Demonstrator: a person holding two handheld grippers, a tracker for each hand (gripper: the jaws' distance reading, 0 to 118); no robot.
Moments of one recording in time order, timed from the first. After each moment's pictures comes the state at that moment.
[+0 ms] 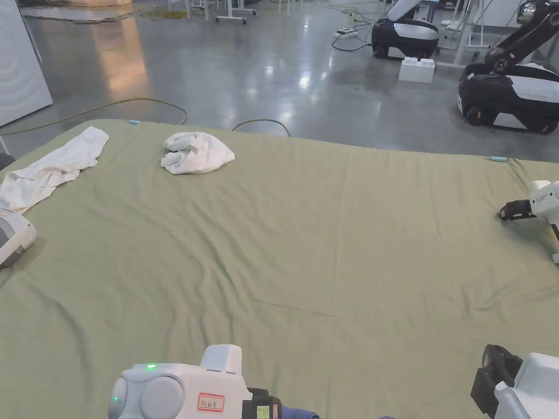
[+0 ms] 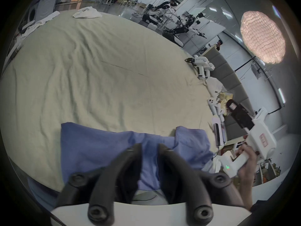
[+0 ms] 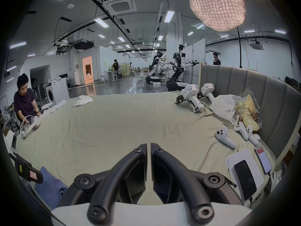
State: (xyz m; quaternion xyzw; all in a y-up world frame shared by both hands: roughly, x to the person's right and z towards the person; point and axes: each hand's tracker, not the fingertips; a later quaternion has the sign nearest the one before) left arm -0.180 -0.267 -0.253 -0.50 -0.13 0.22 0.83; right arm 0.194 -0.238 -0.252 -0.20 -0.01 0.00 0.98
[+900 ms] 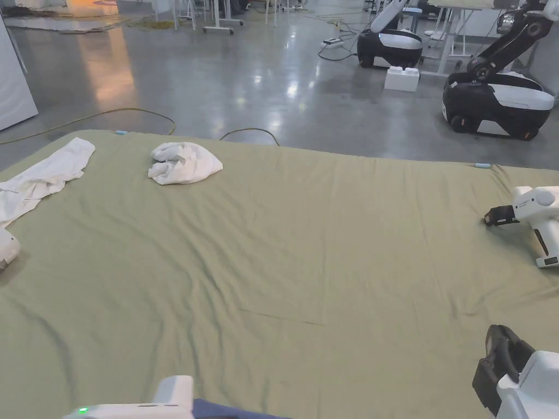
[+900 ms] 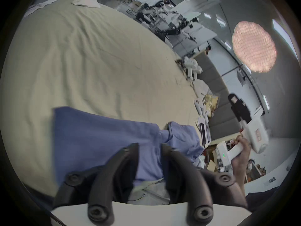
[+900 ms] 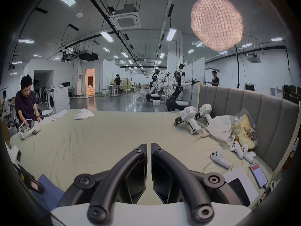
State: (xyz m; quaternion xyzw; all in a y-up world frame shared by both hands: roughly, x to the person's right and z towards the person) left arm -0.250 -0.288 -0.229 -0.45 -0.19 0.32 0.81; right arm 0.190 -0.207 -0.235 -0.10 -0.01 0.03 0.99
